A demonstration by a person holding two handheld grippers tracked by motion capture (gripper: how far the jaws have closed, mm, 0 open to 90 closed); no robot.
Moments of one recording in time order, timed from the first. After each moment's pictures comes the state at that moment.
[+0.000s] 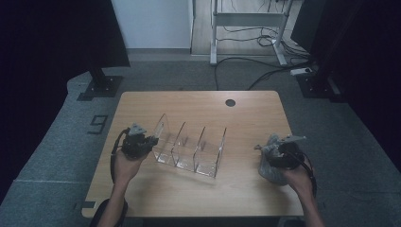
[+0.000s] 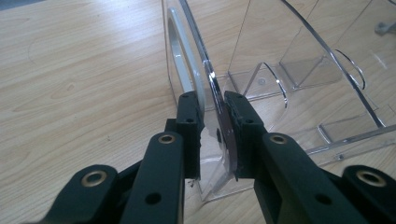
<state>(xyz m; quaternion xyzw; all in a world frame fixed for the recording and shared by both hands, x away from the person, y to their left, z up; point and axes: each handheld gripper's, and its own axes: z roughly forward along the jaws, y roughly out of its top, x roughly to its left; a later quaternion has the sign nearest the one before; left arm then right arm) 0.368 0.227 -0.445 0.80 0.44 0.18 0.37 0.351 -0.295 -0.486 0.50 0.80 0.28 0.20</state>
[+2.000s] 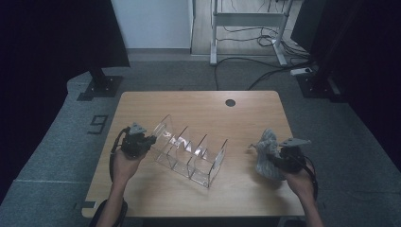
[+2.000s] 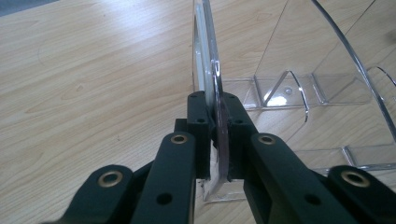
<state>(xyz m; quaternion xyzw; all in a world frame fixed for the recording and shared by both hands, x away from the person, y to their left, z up) 0.371 0.229 -0.445 0.80 0.43 0.19 0.36 0.332 -0.291 -0.471 0.46 0.80 0.34 0.19</state>
